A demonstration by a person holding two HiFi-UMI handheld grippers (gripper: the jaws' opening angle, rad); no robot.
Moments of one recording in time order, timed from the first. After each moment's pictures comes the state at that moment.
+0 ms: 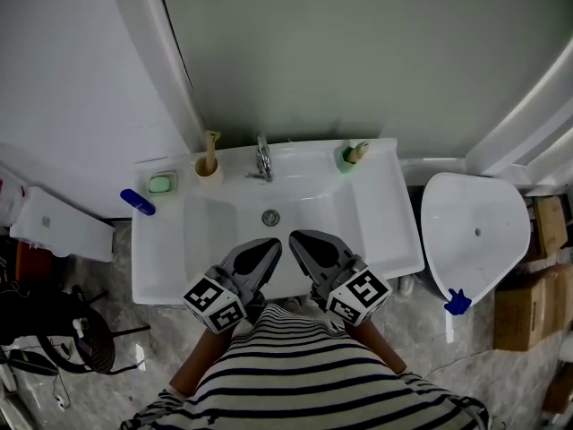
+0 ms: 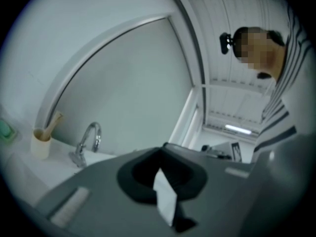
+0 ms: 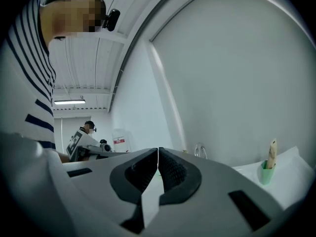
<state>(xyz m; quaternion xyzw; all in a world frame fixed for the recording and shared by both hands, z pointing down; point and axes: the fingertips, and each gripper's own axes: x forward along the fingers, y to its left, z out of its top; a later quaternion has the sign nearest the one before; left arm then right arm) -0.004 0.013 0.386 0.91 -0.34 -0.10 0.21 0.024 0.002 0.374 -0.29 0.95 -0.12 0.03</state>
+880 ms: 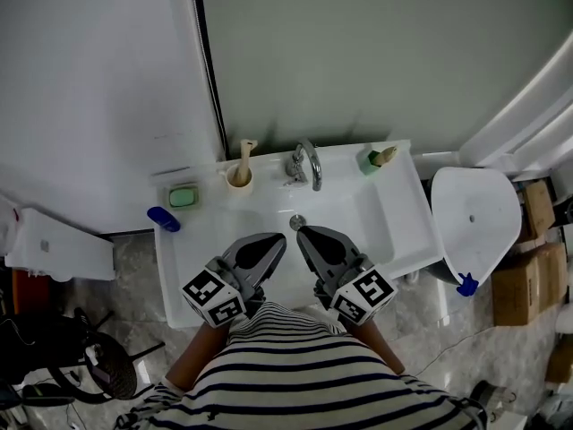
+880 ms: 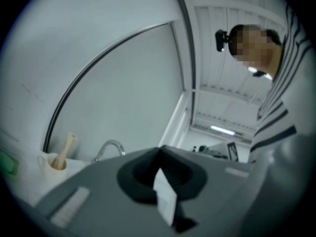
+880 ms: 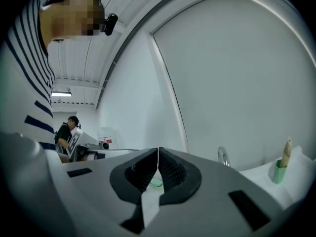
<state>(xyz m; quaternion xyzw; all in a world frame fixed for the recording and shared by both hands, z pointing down) -0.139 -0.018 0.368 0.94 -0.26 -0.10 0.20 -0.105 -0.029 0.364 -0.36 0.92 -0.11 0.02</state>
